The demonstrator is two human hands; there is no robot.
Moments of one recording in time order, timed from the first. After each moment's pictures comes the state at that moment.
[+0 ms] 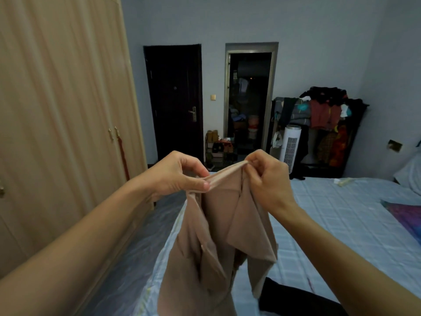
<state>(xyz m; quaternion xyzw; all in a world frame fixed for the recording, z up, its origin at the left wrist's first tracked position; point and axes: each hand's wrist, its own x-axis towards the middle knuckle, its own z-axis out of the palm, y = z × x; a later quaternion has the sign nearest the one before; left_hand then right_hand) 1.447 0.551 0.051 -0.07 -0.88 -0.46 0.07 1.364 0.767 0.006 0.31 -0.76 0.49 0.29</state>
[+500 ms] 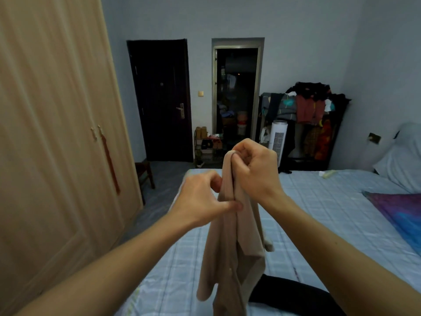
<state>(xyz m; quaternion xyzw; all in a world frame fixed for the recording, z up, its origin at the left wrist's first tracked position) 1.424 0.638 -0.014 -0.03 -0.92 -0.31 0.22 1.364 0.777 0.018 0.30 -0.75 0.51 0.30</state>
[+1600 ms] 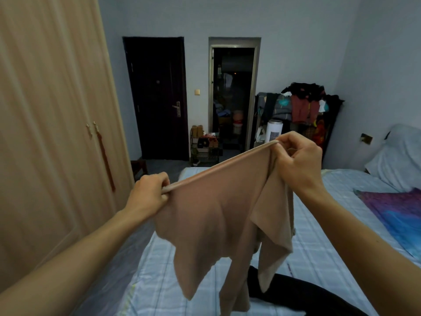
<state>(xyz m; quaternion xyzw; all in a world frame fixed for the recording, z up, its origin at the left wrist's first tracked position) 1.416 0.530 -0.045 0.07 -0.96 -0.15 0.23 1.342 0.850 0.025 0.21 -0.75 0.49 0.38</state>
